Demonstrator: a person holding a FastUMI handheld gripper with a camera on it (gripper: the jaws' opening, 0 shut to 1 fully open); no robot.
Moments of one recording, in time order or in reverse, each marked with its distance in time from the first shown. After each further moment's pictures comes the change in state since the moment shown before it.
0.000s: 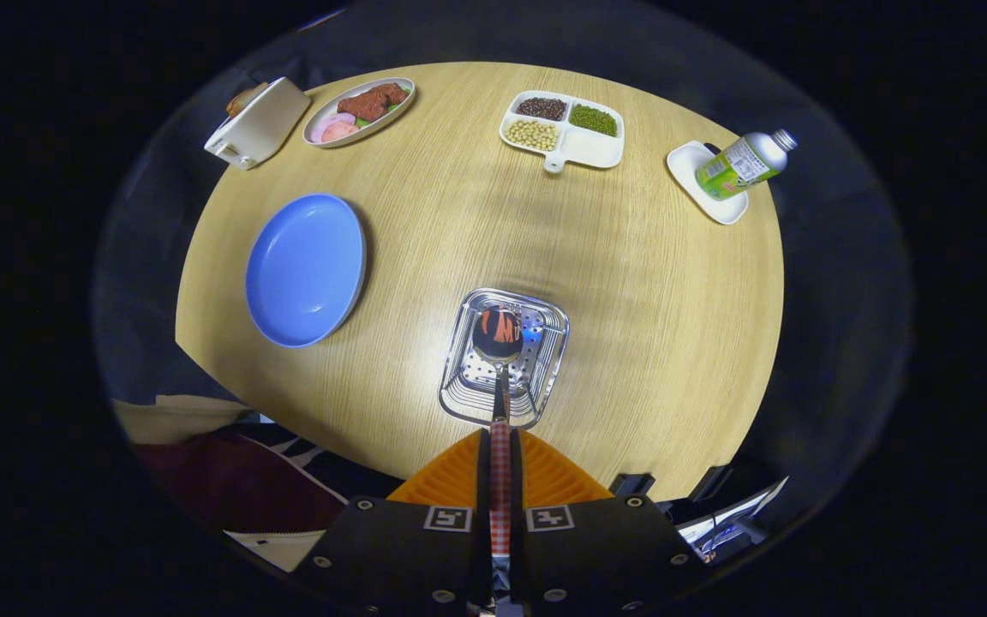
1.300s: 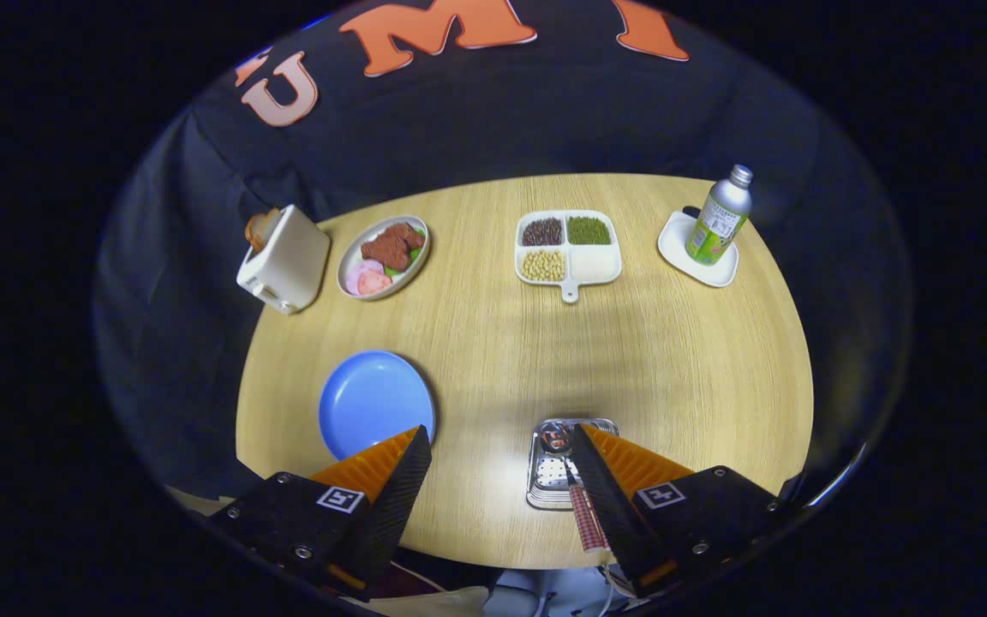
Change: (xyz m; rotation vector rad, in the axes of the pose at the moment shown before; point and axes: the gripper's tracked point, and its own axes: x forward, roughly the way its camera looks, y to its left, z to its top) arm -0.070 0.028 0.093 0.266 -0.567 0.130
